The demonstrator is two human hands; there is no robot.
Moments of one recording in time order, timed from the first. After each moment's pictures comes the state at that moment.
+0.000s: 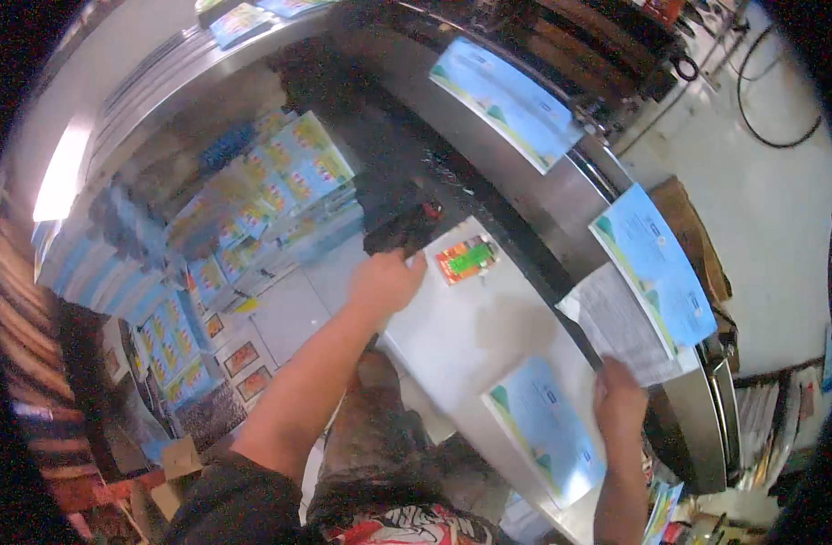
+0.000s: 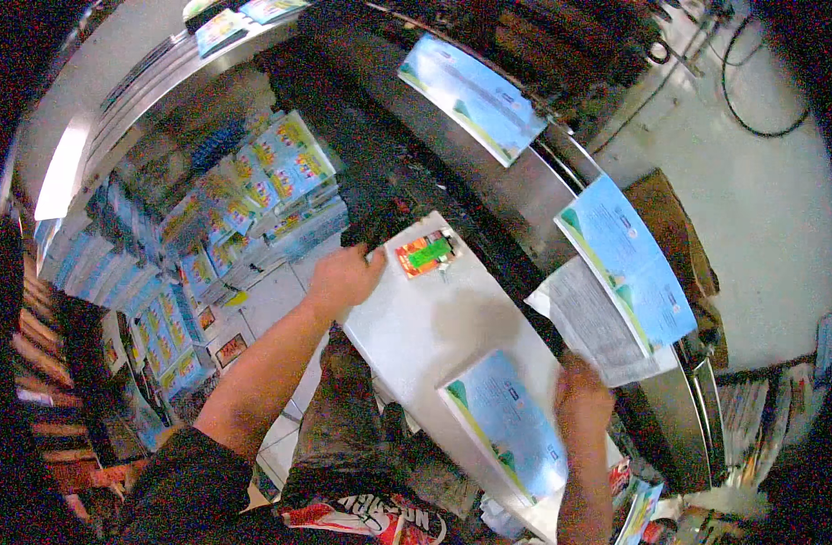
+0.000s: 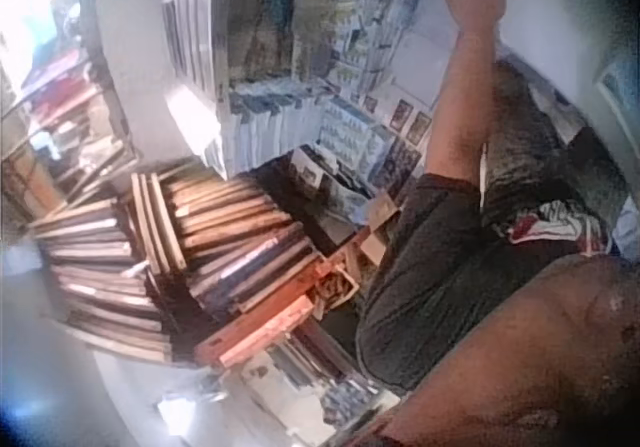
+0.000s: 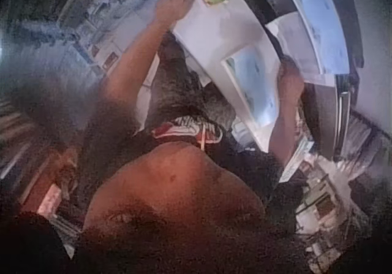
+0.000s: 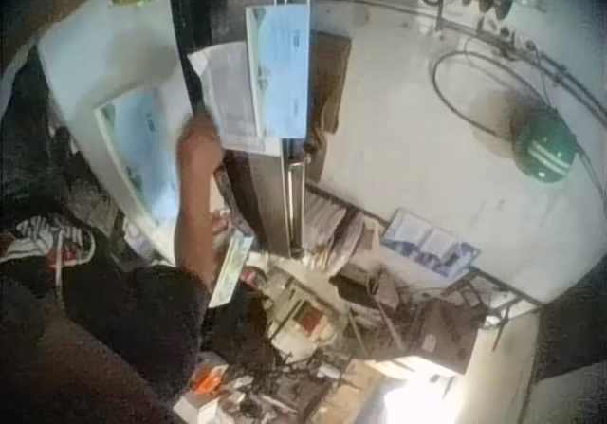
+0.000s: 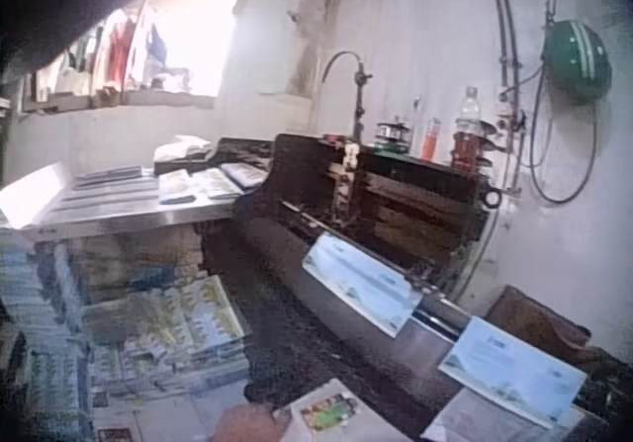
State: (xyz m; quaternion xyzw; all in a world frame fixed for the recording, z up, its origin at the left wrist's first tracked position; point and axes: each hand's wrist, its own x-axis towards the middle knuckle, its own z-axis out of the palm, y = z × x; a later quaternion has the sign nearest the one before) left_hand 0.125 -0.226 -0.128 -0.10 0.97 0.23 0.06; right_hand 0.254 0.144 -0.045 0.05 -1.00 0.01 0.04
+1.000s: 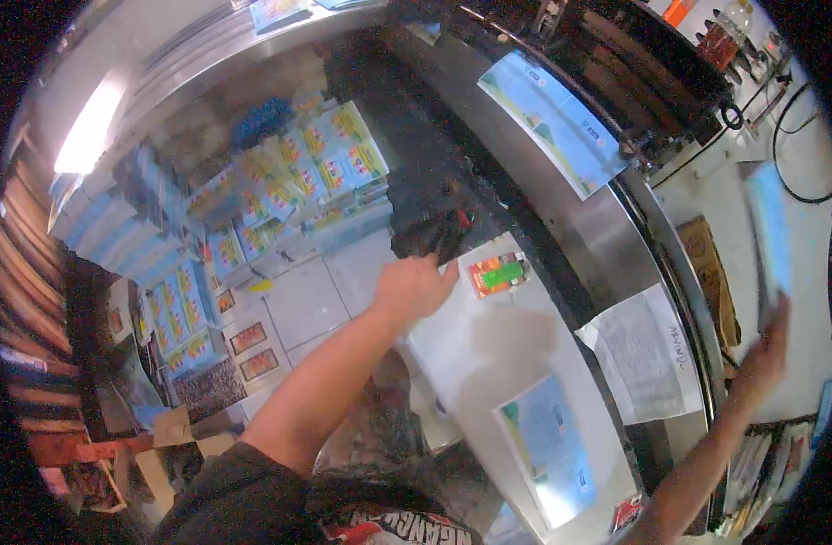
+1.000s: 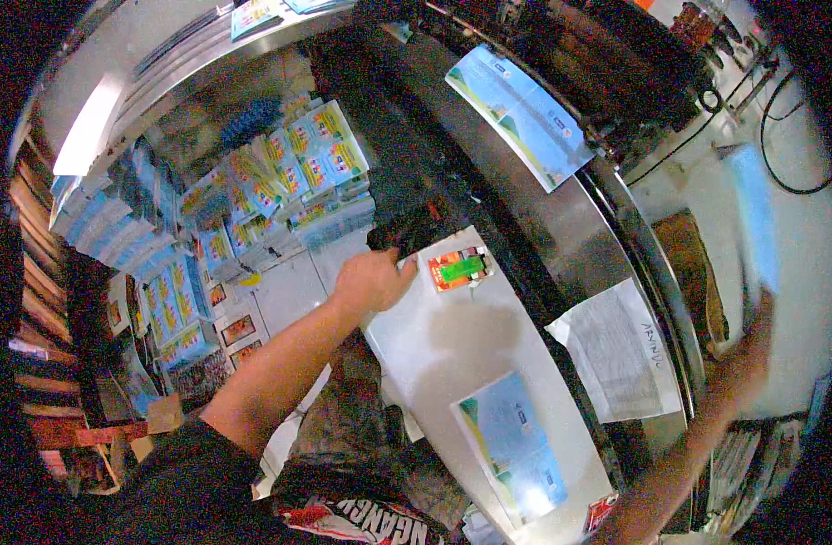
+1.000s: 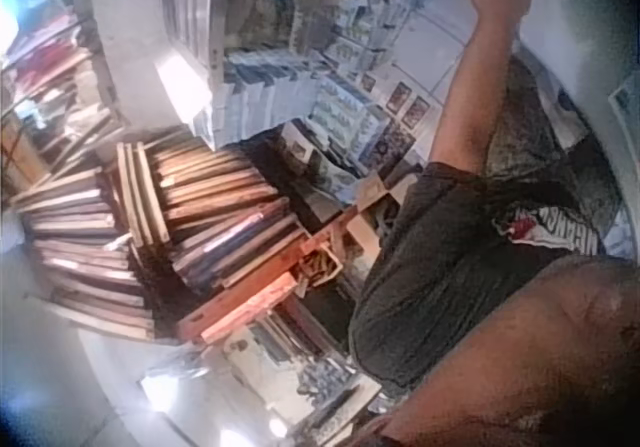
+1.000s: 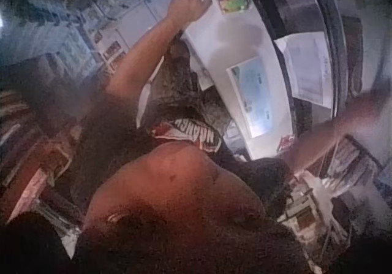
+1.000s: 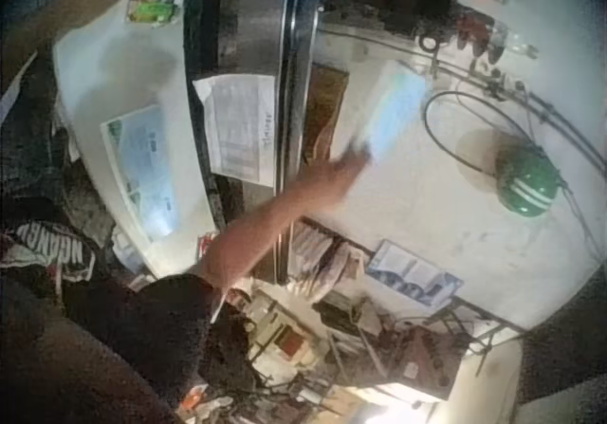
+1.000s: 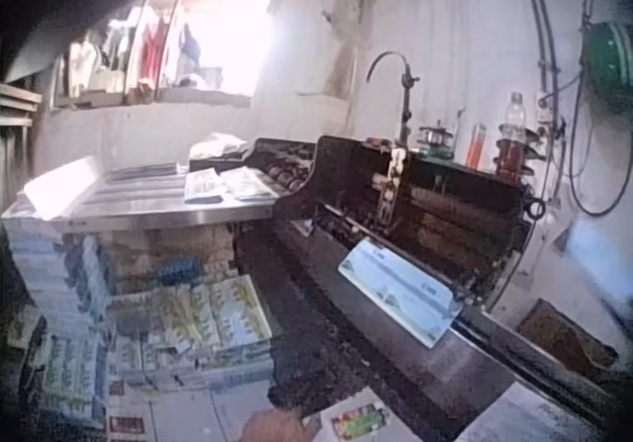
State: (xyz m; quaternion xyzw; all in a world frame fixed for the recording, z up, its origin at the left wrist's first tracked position) left_hand 0.123 -0.219 -0.133 -0.07 0.97 0.22 0.03; right_hand 0.152 0.233 0.108 0.00 -0.92 -0.02 0.40
